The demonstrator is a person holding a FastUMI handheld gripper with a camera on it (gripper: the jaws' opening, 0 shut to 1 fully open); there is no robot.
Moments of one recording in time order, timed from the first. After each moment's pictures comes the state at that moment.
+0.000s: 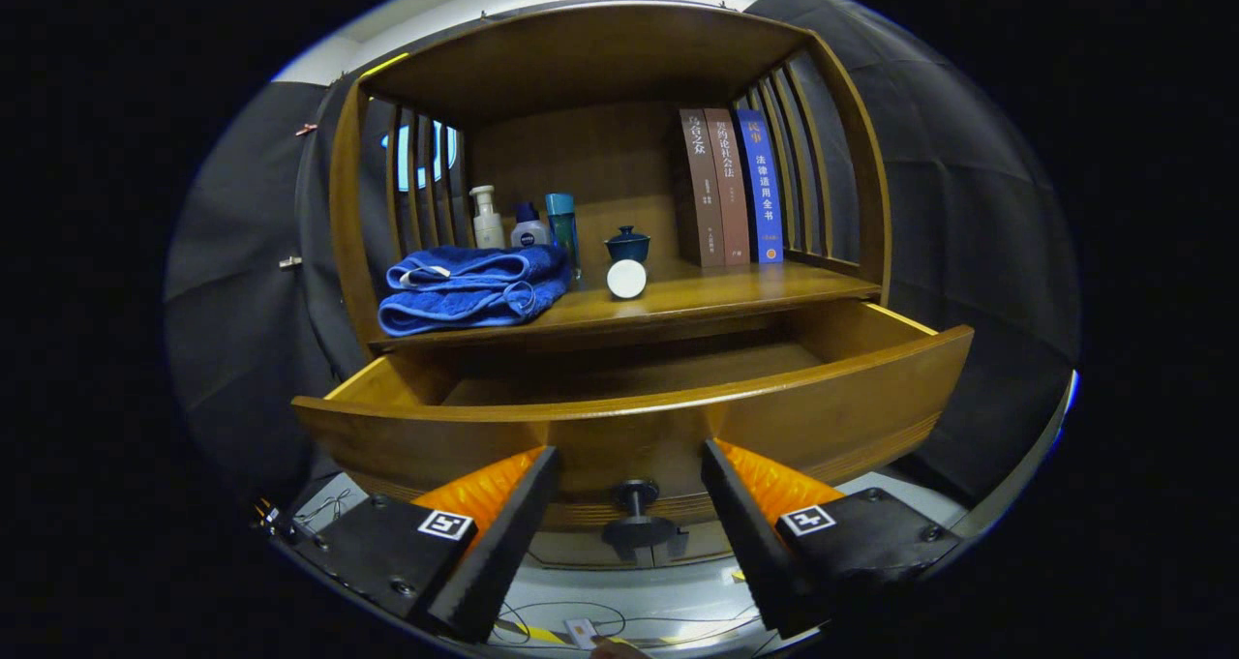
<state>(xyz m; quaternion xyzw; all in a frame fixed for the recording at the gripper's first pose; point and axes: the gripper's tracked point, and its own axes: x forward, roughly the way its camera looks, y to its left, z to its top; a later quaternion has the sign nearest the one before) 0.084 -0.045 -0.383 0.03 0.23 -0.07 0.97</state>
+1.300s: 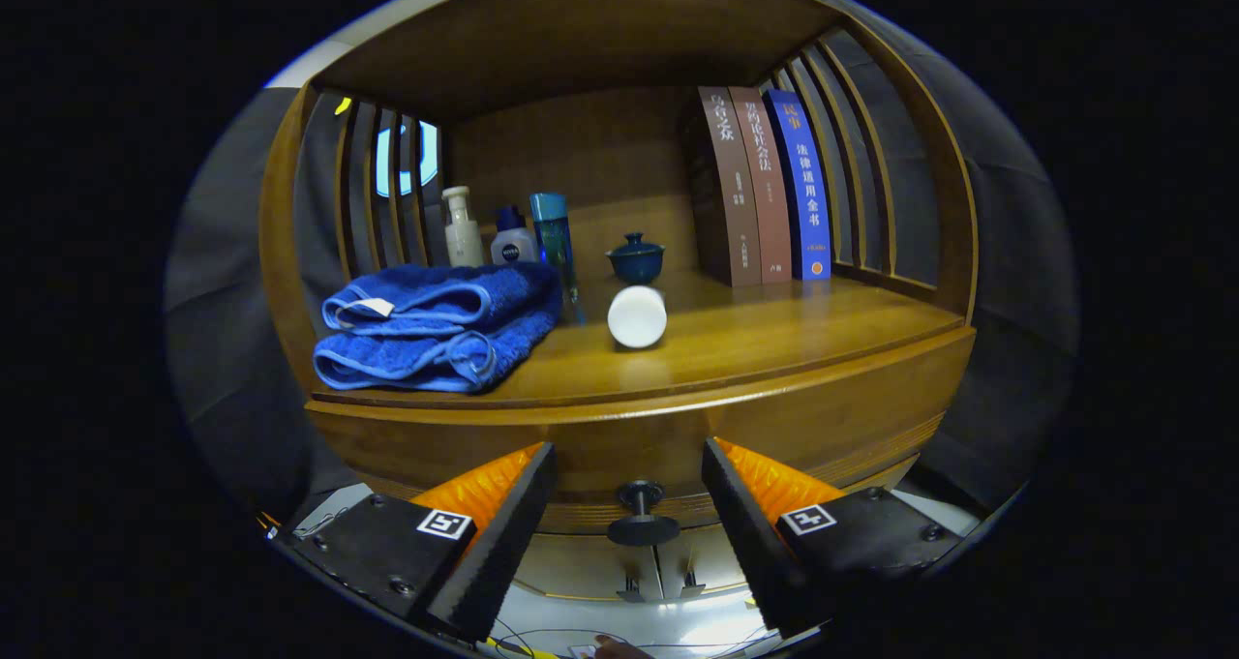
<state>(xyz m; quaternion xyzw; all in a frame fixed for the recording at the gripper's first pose) 0.171 -0.052 -0.376 0.04 0.21 -0.06 0.98</state>
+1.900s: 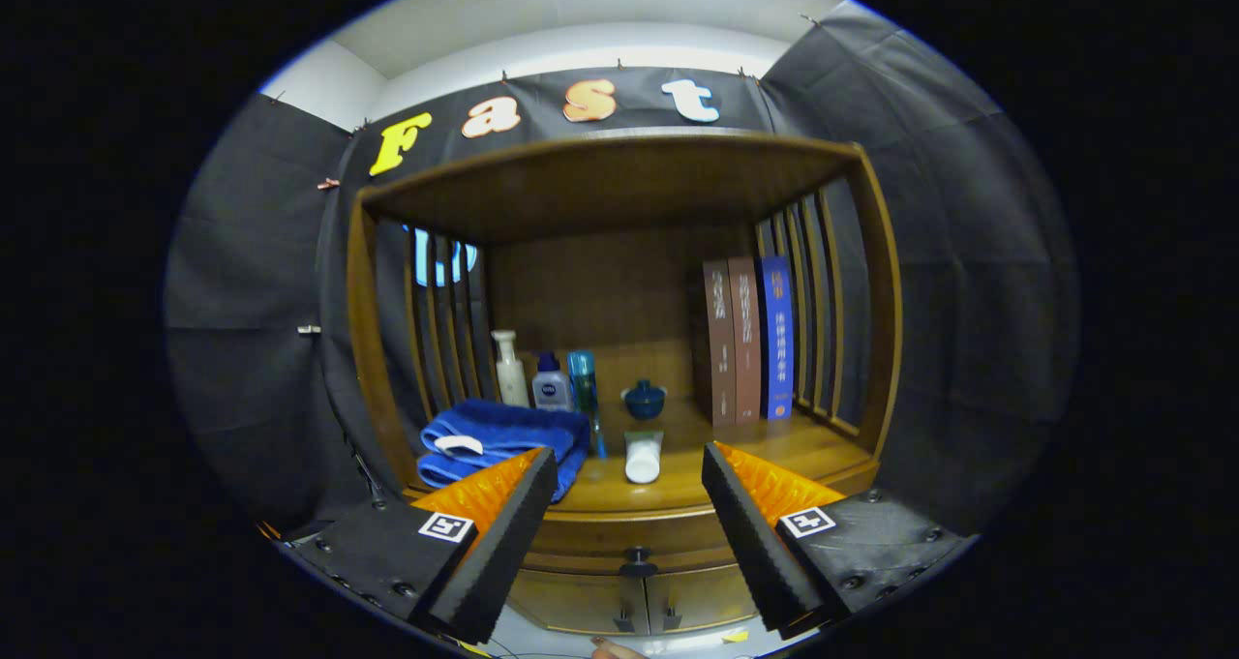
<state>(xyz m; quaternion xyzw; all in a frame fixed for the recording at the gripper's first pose) 0.120 -0.036 -0.188 0.00 0.08 -0.04 1.00</state>
